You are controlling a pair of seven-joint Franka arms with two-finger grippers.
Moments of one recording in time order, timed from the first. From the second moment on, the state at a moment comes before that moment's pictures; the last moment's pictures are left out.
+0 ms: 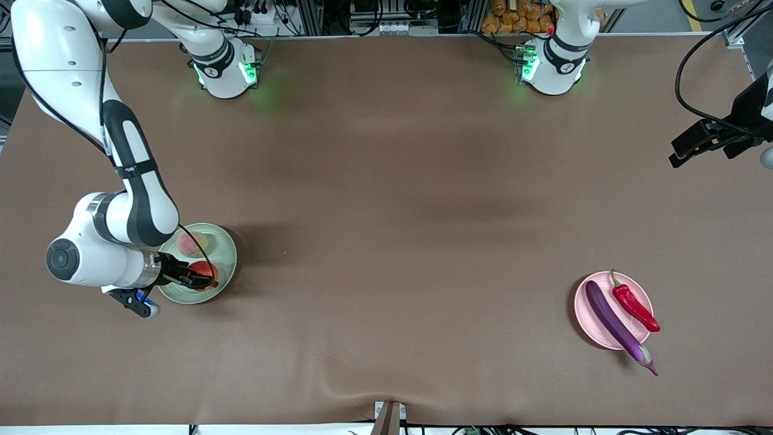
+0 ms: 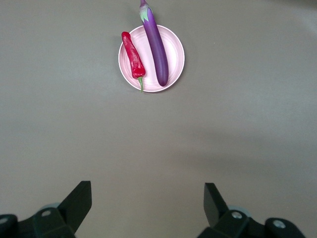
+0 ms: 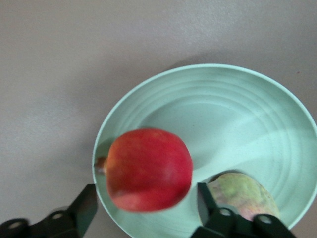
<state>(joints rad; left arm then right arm) -0.01 -0.04 -0.04 -1.59 0.02 1.61 -0.21 -0.03 0.65 0.03 -1.60 0.17 2.10 0.39</state>
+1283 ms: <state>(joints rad) -0.01 -0.04 -0.04 -1.59 0.02 1.61 -0.21 -0.04 0.24 0.16 -1.11 0.01 1.31 0.27</state>
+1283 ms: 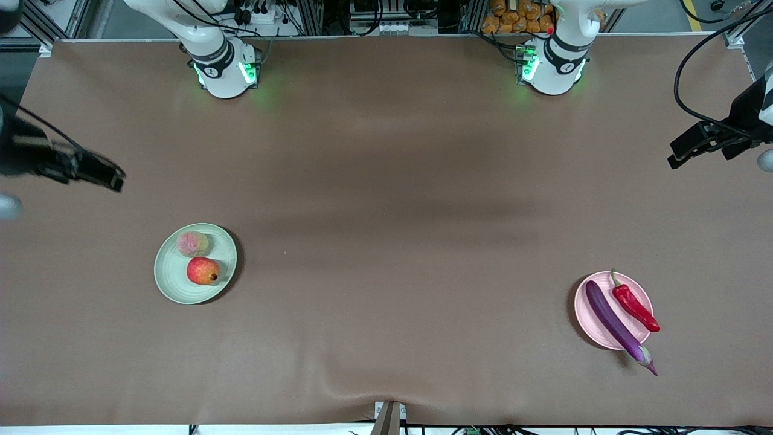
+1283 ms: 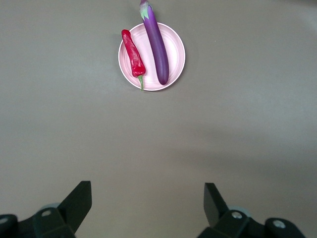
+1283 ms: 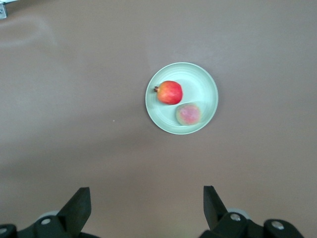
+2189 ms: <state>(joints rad) -0.01 -0.03 -0.04 -1.60 0.02 1.59 -0.21 -0.04 -0.10 0.09 -1.57 -0.01 1.56 -0.07</state>
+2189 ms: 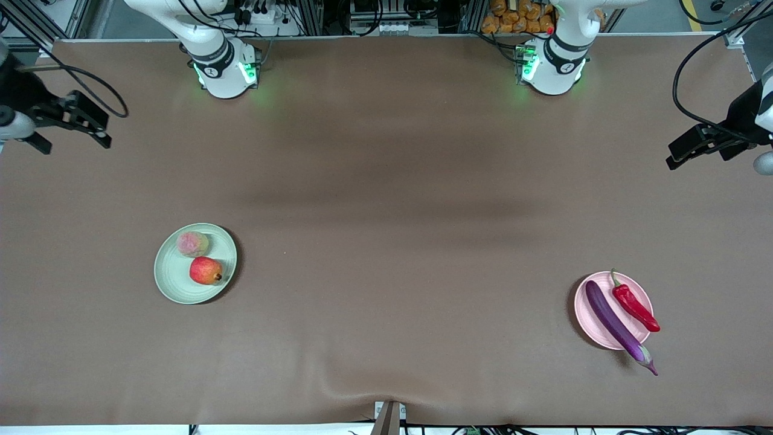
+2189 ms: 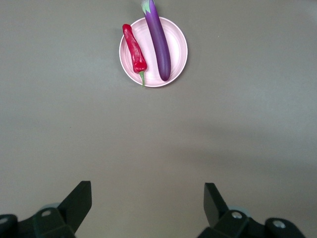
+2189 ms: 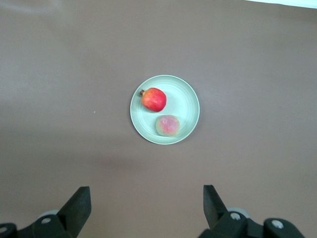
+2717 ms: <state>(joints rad) -0.01 -0.03 -0.04 -1.60 0.02 1.58 -0.21 -0.04 -0.07 0.09 -1.51 -0.01 1.48 -0.07</state>
